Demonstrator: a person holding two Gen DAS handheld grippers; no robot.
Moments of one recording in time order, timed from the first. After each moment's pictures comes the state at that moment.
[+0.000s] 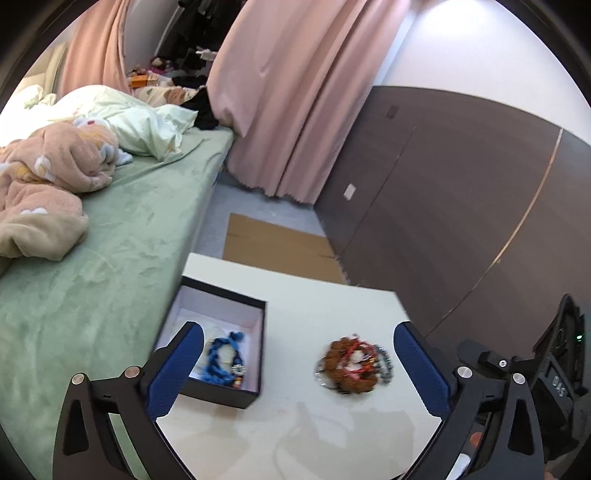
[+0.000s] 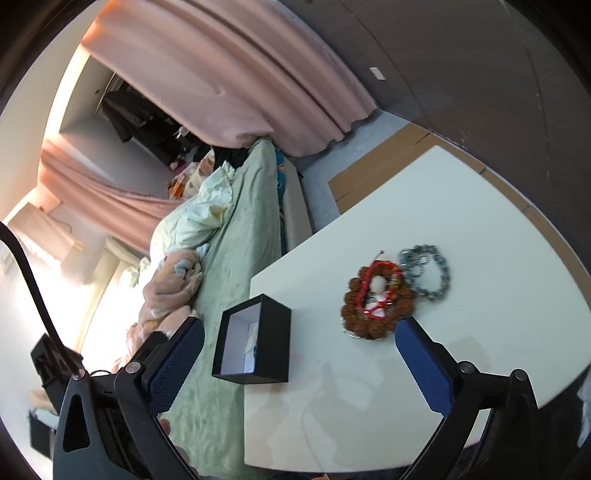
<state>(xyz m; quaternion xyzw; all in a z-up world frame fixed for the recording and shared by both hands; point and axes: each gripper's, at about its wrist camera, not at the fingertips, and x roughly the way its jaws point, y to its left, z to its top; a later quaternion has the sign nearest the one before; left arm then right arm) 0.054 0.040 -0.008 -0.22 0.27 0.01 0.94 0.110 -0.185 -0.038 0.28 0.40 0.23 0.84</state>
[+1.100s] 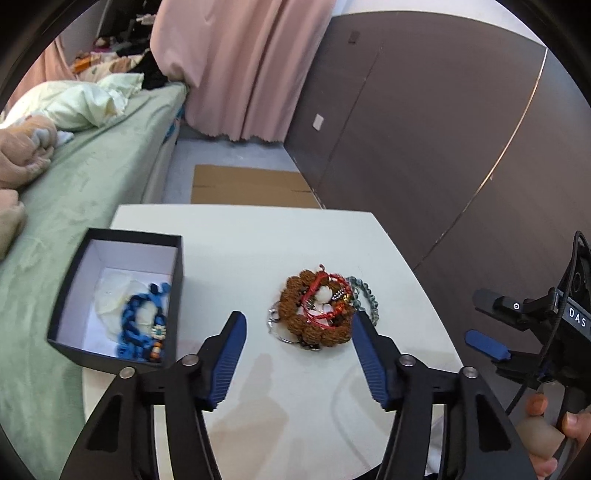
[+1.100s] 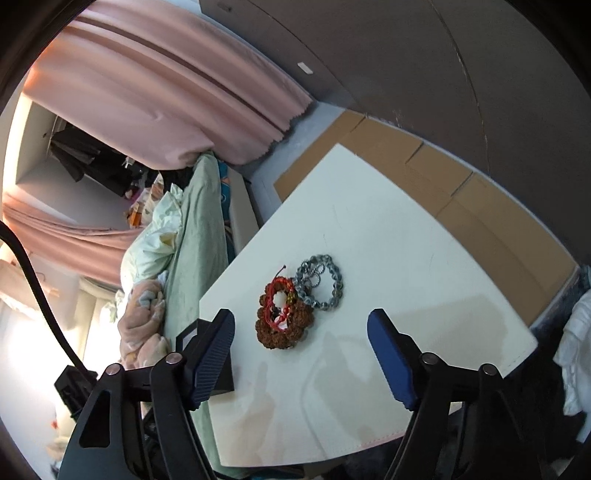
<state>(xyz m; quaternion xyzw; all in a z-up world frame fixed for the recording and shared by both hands) 0.107 -0.030 -0.058 -0.16 0.39 -0.06 0.91 0.130 -0.265 -0.071 0.34 0.45 0.15 0.81</state>
